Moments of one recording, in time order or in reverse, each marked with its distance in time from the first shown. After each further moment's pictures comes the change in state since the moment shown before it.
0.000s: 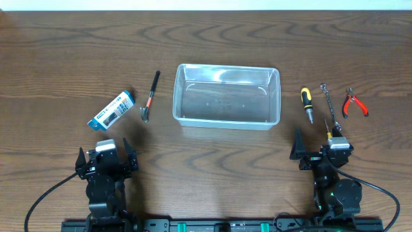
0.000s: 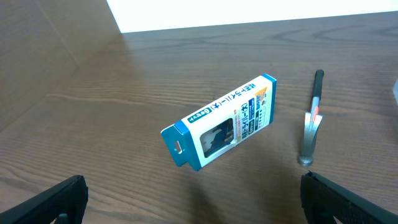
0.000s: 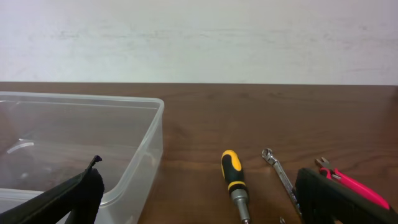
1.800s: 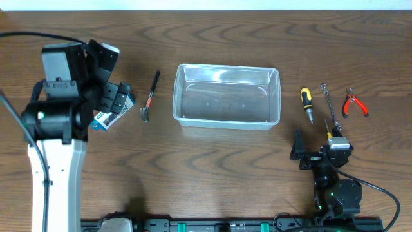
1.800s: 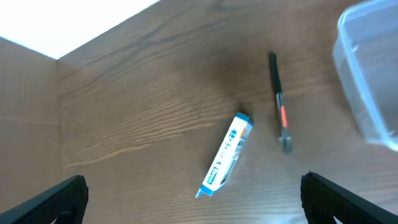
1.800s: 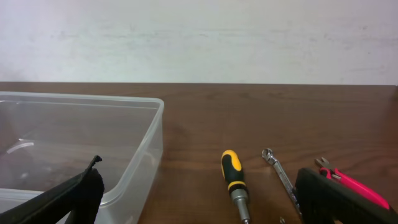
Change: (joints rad) left arm 0.012 1.264 1.307 -0.587 0.176 0.393; right arm 0.000 0.000 0.000 0.000 0.000 0.000
